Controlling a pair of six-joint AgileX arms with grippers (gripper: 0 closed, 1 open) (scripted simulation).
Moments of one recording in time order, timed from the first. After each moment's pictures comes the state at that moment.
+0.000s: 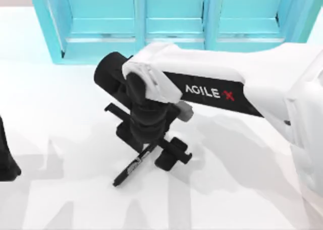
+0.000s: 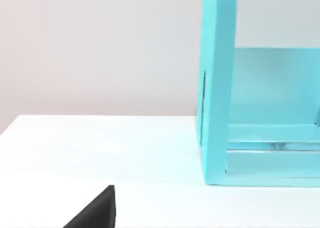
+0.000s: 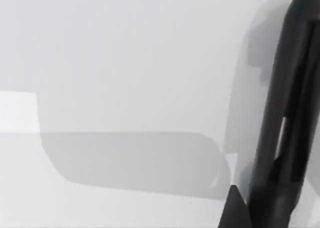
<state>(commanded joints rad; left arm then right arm) 0.00 0.00 0.00 0.00 0.00 0.00 0.85 2.46 1.89 -0.91 0.01 1.54</state>
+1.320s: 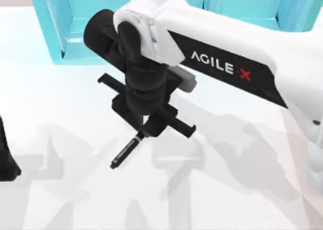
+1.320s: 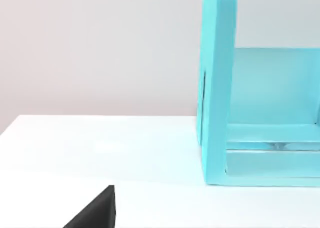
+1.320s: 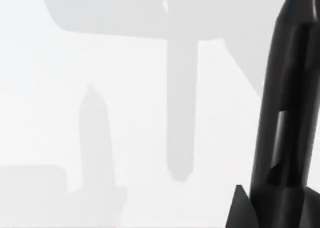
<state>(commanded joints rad) 0.00 0.00 0.00 0.00 0.00 0.00 0.85 2.35 2.16 -1.31 0.00 1.50</state>
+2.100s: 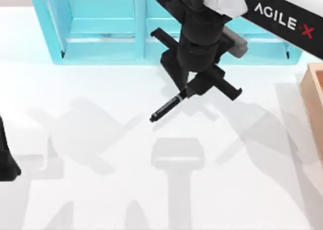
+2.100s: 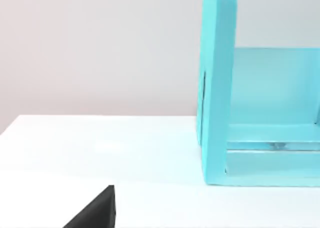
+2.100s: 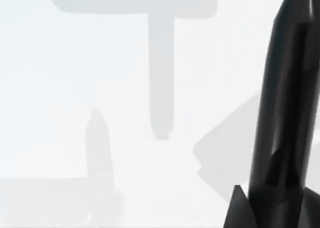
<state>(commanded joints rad) 0.00 0.00 0.00 0.00 0.00 0.00 0.64 2.26 2.12 -1.32 0.00 1.46</state>
